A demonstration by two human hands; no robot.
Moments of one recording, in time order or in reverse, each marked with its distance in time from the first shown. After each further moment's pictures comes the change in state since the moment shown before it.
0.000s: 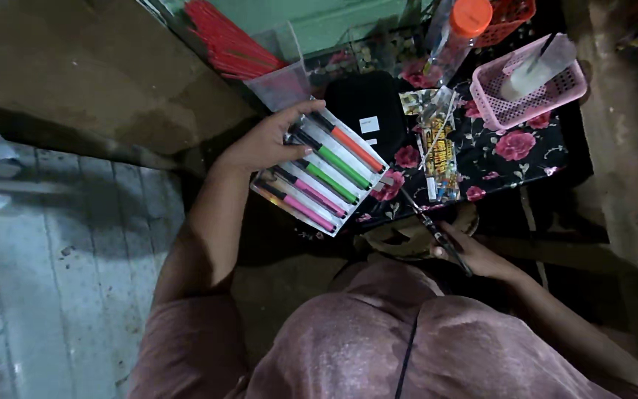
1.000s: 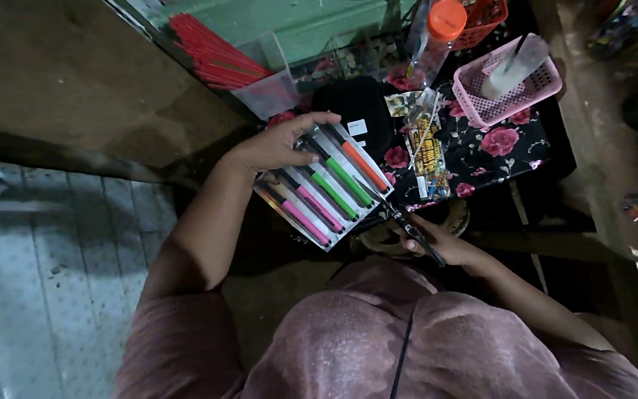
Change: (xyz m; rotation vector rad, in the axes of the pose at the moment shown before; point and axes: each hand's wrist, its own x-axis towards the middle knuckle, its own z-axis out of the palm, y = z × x) left_hand 0.025 0.010 0.013 -0.130 -0.196 -0.002; right_hand 0.020 -0.030 0.018 0.064 -0.052 -0.120
